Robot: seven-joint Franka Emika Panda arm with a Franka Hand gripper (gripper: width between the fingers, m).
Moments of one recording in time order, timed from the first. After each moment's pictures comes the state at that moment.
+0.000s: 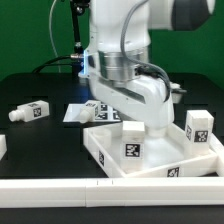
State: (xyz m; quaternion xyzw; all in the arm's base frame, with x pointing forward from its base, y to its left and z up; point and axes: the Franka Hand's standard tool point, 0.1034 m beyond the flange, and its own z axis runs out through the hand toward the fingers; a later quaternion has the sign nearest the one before) arm 0.479 0.003 0.016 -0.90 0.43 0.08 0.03
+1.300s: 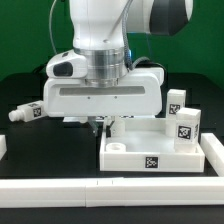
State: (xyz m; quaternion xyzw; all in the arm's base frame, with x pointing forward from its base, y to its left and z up) arm 0.521 -0.027 0.024 -1.00 -0.08 0.01 0.00
